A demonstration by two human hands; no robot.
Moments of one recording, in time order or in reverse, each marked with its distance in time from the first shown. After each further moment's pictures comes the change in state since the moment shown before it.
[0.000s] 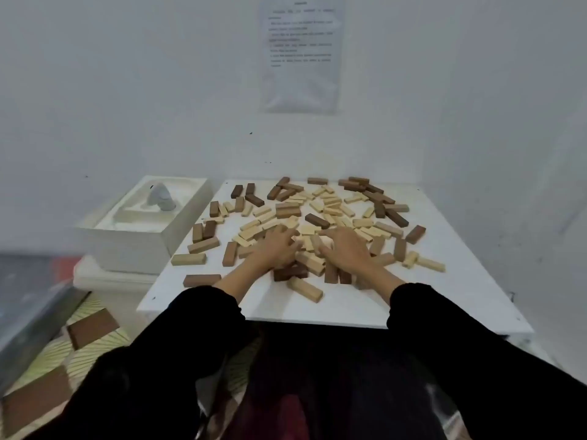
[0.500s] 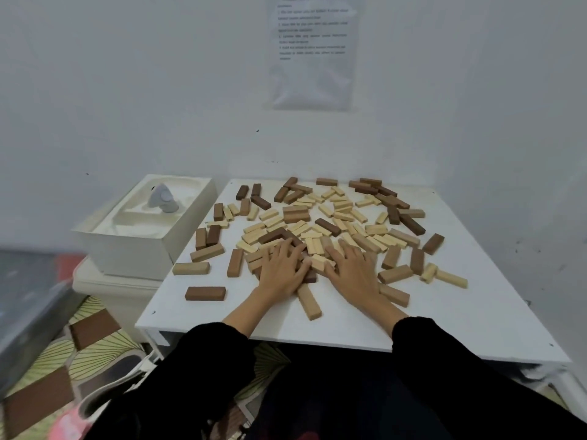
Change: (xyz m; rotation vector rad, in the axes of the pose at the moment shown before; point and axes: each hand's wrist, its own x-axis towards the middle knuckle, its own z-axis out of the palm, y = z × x) left_hand -0.011 -0.016 0.034 0.158 0.170 0.000; right_hand -0.002 0.009 0.044 -0.230 0.096 0.010
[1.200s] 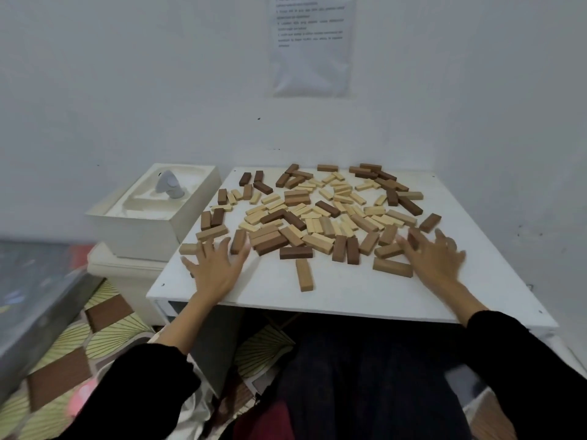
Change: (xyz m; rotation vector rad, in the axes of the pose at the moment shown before) left_hand -0.075 -0.072 -0.033 -0.106 0.123 -0.485; right_hand -0.044 0.116 -0.044 -0.003 -0.057 0.464
